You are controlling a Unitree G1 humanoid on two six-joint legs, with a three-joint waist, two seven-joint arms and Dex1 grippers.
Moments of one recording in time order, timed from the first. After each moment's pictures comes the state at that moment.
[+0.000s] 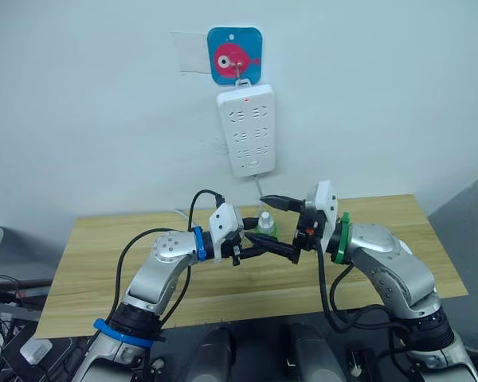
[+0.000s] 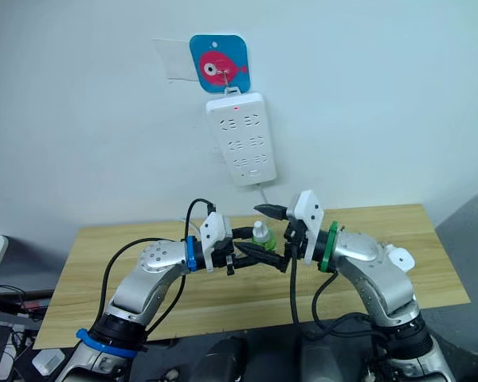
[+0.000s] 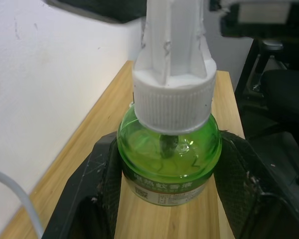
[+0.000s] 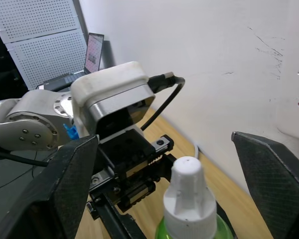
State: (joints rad) left arm -0.33 0.40 -0.22 -0.03 -0.27 0.14 -0.98; right arm -0.34 -0.38 0.18 -0.39 0.47 0.52 0.77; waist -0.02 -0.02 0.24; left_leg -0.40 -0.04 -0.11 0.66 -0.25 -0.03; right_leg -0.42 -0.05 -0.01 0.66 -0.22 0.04
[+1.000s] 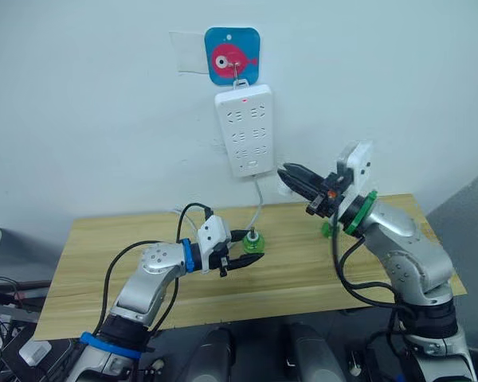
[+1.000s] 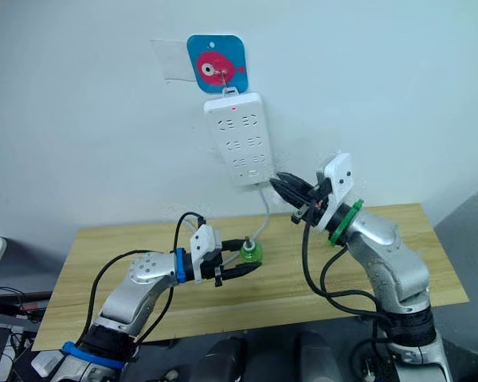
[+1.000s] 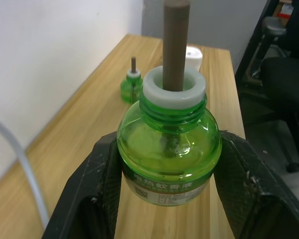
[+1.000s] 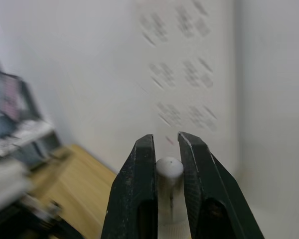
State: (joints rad) left arm -0.23 0.47 -0.19 0.01 -0.27 0.10 -1.00; right arm -0.35 -0.33 0.07 -0.27 0.37 0.44 0.49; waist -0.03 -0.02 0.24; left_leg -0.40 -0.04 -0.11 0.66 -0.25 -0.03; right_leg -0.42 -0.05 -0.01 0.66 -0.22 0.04
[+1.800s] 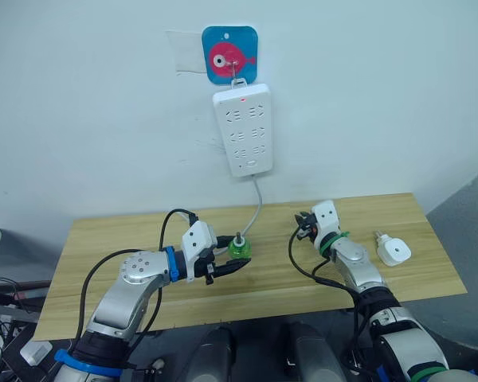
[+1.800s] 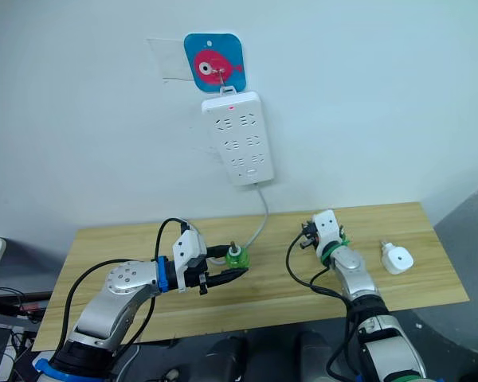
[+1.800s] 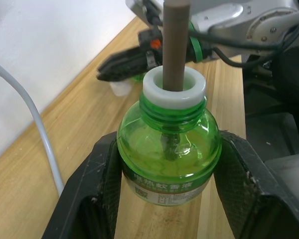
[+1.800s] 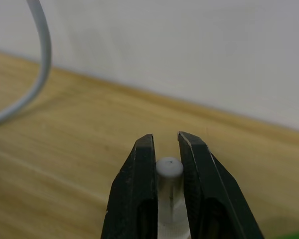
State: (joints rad) left arm -0.14 0.53 -0.14 -0.12 -0.29 0.20 -0.98; right arm -0.51 -0.19 0.06 0.79 0.06 -0.14 0.37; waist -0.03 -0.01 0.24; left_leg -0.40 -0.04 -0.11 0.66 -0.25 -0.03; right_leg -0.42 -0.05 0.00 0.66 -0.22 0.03
